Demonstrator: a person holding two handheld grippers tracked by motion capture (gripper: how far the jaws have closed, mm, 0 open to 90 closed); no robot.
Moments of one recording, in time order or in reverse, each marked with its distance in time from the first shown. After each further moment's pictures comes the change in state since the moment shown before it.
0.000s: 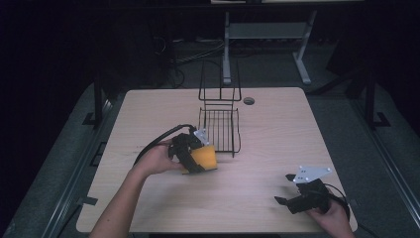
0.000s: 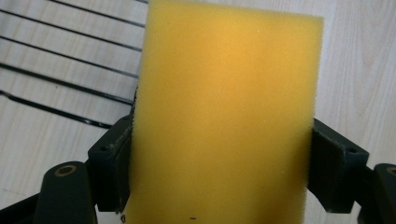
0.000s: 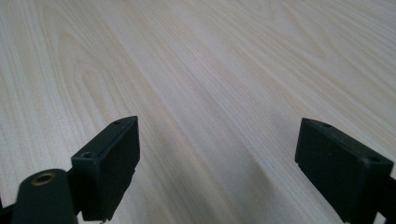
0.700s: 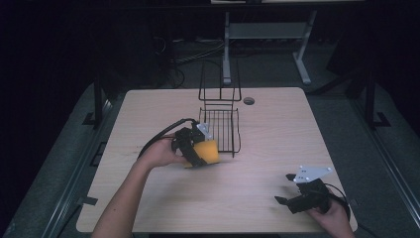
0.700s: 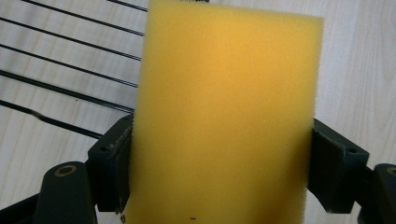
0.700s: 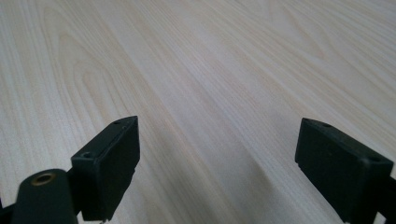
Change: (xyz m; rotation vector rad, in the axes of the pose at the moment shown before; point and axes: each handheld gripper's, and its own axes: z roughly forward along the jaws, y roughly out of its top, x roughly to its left) left arm 0.020 0.007 0.003 -0.001 -0.003 -0.020; right arm -0.001 0.000 0.000 -0.001 0.000 -0.002
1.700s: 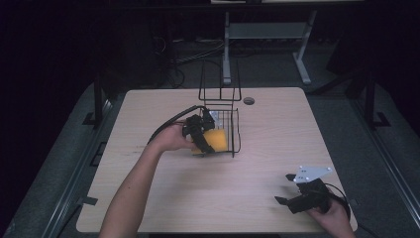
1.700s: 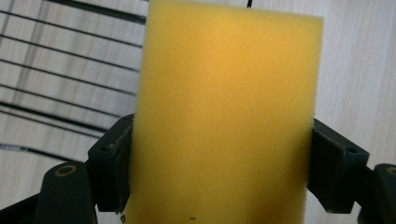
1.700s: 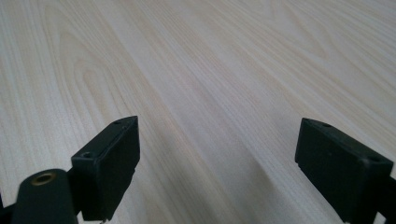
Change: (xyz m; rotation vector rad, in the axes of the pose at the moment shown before) left arm 0.031 0.041 0.008 0.038 -0.001 0.042; right arm -0.001 0.000 0.000 0.002 0.009 -0.002
